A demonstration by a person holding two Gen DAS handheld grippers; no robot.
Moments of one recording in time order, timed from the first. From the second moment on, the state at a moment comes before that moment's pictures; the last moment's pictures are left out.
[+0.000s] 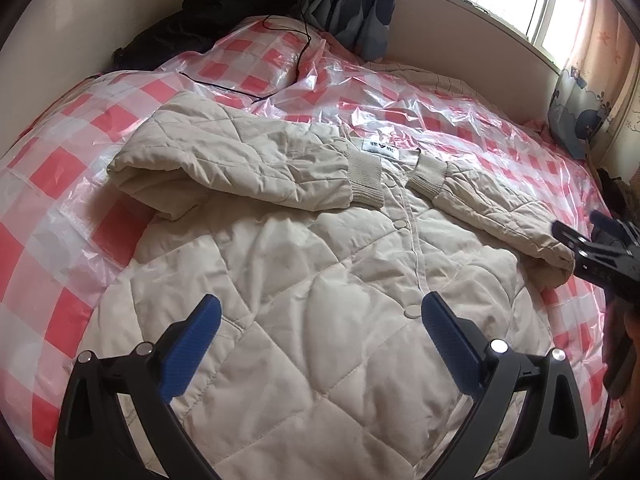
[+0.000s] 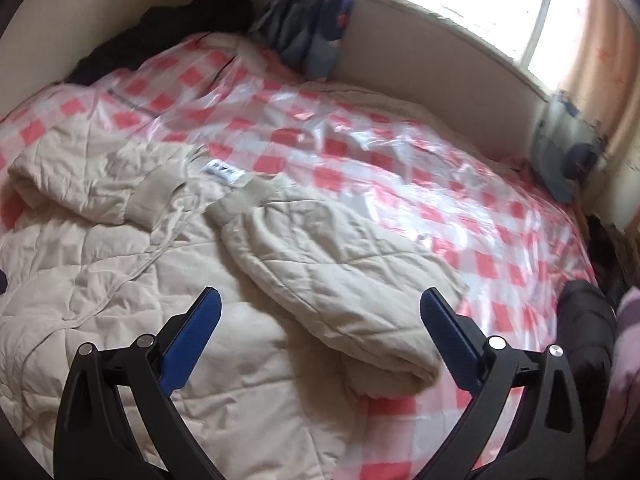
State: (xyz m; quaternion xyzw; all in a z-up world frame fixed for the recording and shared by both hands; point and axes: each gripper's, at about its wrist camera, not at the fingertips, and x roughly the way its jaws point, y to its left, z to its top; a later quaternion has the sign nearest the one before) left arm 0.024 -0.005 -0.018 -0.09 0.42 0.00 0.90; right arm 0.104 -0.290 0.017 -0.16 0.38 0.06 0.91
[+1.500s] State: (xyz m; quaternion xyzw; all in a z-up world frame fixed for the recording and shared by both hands) left arm -0.020 0.013 0.004 -0.13 0.42 -0.03 0.90; right arm -0.087 -0.395 -0.030 0.19 0.54 0.21 0.79
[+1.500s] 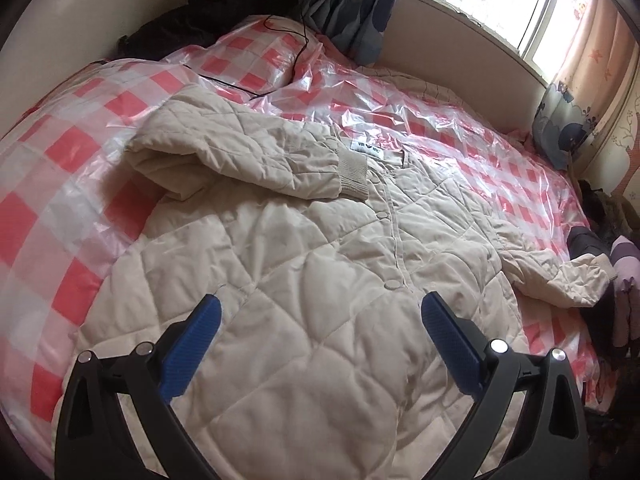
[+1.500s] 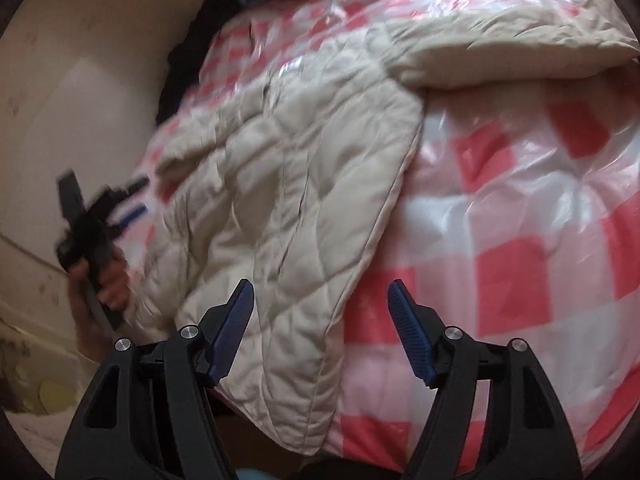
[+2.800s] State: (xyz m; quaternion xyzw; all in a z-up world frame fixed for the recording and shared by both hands) left arm 0.086 -0.052 -0.014 0.17 0.42 -0.02 0.89; right arm 0.004 -0.369 0.056 0.28 0.29 0.20 0.89
